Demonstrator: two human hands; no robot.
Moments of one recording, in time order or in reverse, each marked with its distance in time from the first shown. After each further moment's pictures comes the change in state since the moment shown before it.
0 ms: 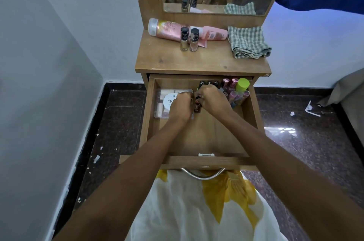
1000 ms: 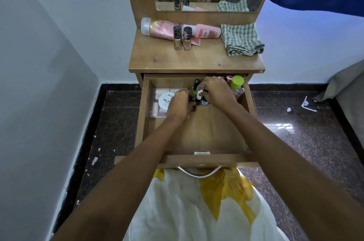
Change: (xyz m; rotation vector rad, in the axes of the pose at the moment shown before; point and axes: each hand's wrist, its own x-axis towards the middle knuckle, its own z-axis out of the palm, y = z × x) left_hand 0.003 0.005 0.002 -0.077 -0.020 0.085; right_hand 0.003 0.021 -0.018 -0.132 0.031 -0.049
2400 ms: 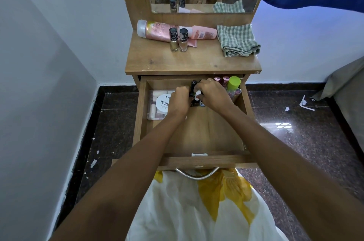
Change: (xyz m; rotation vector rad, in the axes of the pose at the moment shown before) left_hand 0.019 0.009 0.005 0.175 0.041 -0.035; right_hand 0.000 0.000 0.003 -0.063 -0.033 -0.030
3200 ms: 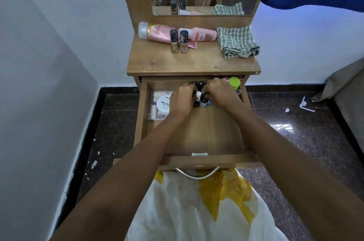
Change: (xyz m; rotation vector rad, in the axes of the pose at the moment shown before) left_hand -0.012 0.012 -0.011 0.021 0.064 0.102; right_hand -0.004 0.015 -0.015 -0.138 -0.049 -0.016
